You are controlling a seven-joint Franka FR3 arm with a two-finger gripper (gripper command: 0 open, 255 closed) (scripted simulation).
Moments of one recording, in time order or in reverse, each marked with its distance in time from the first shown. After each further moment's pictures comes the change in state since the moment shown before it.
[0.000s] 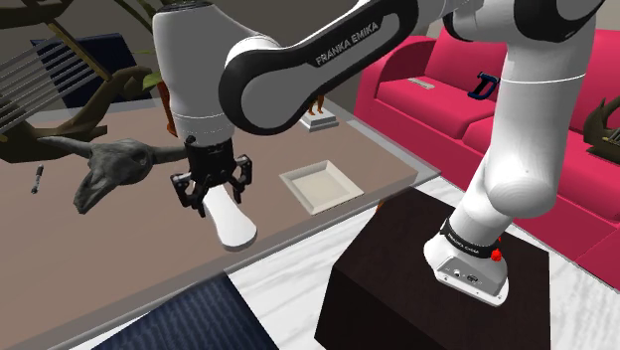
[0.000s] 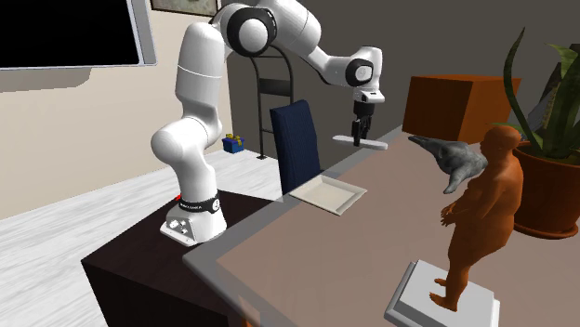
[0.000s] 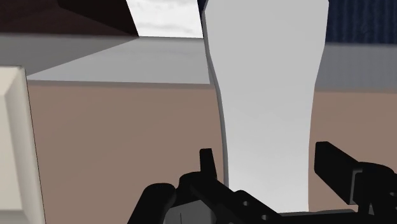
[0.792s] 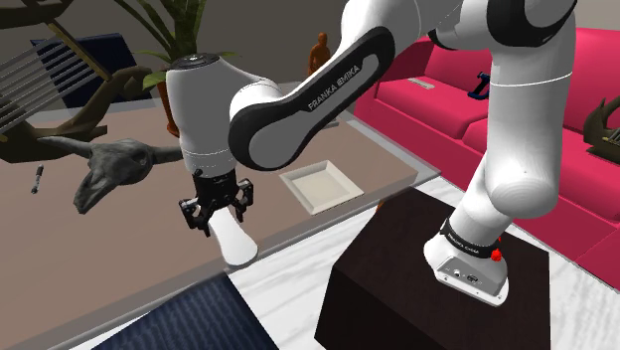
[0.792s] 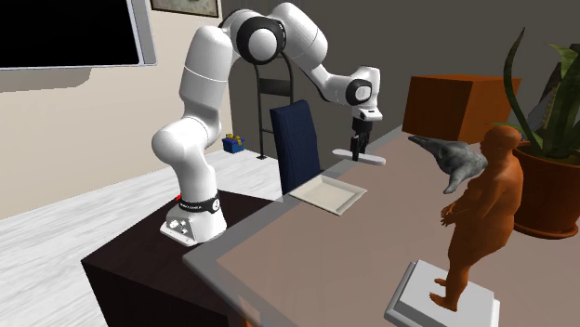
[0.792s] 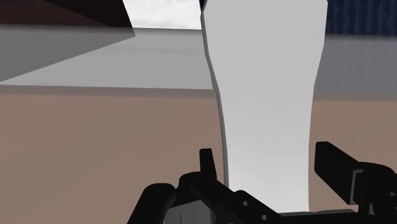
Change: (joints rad) arm 0.026 0.085 -0.035 -0.059 -0.069 0.126 0.042
